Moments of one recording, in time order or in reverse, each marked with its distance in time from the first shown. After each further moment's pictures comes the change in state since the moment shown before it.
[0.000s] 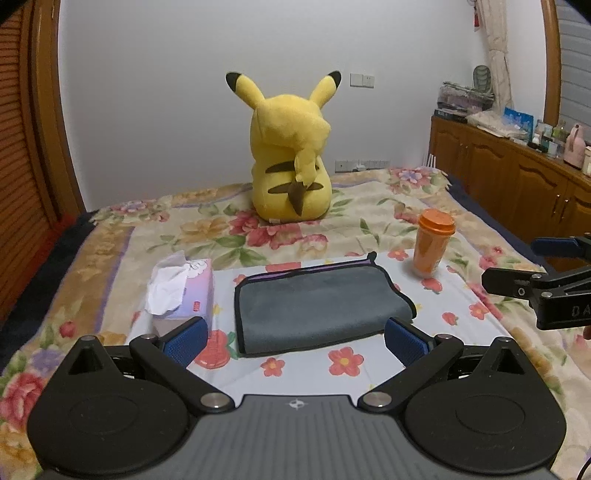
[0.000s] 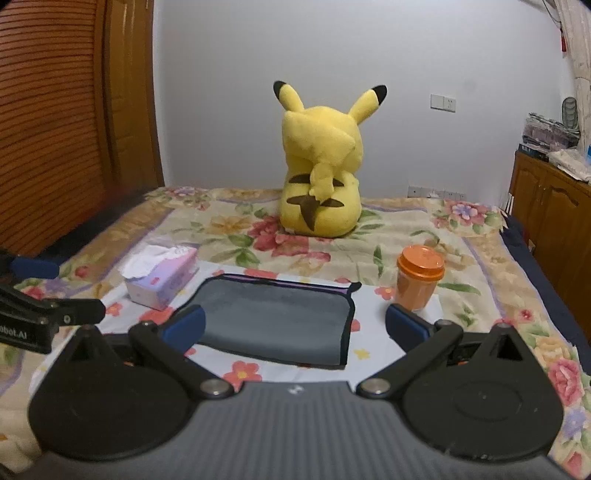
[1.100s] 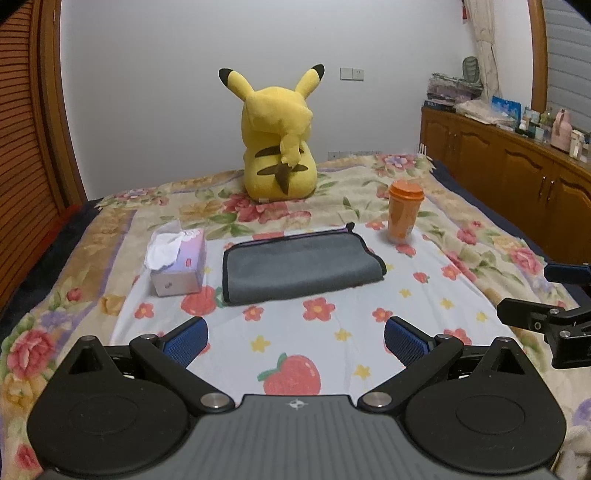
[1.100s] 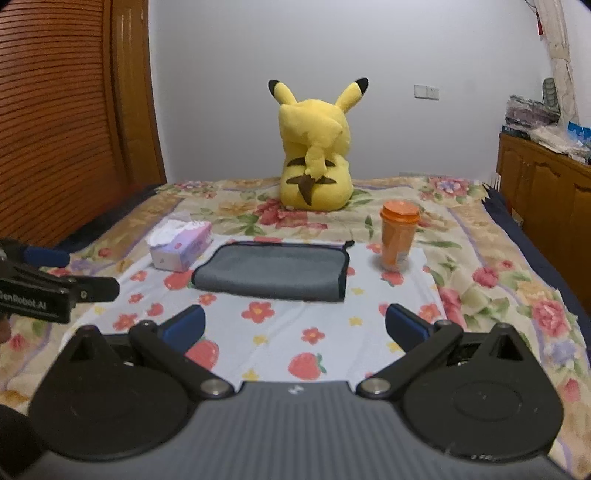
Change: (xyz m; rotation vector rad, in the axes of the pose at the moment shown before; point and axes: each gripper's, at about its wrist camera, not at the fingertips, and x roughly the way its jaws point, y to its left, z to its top) left arm -0.053 -0.041 -0.067 0.018 0.017 0.009; right arm -0.076 0.002 -0.077 0.061 0.002 -0.005
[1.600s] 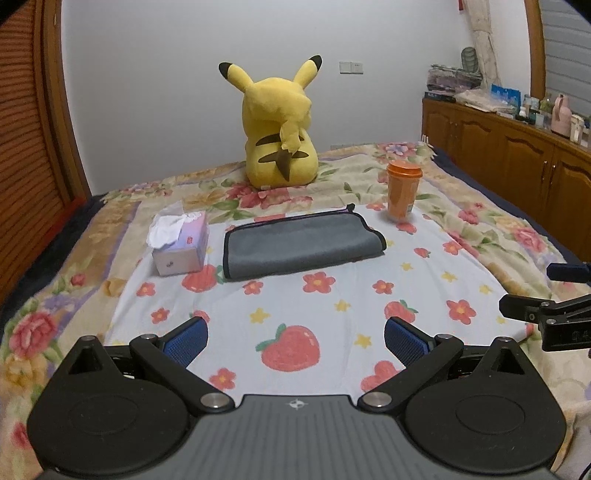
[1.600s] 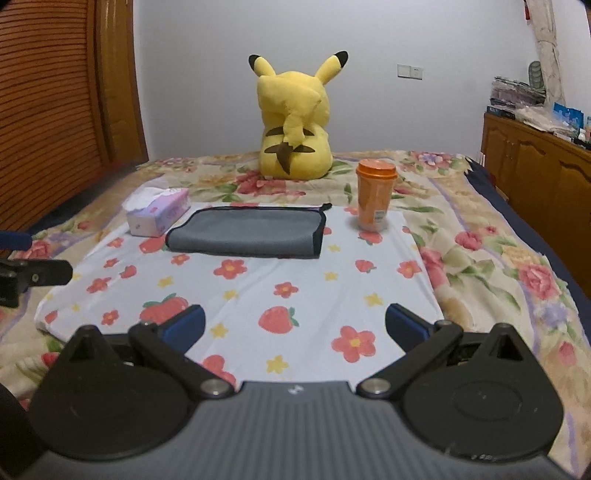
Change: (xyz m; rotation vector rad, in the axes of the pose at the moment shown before) left arm -0.003 -0.012 -0.039 0.011 0.003 0.021; right arm 0.006 -0.020 -0.048 0.013 0.038 -0.049
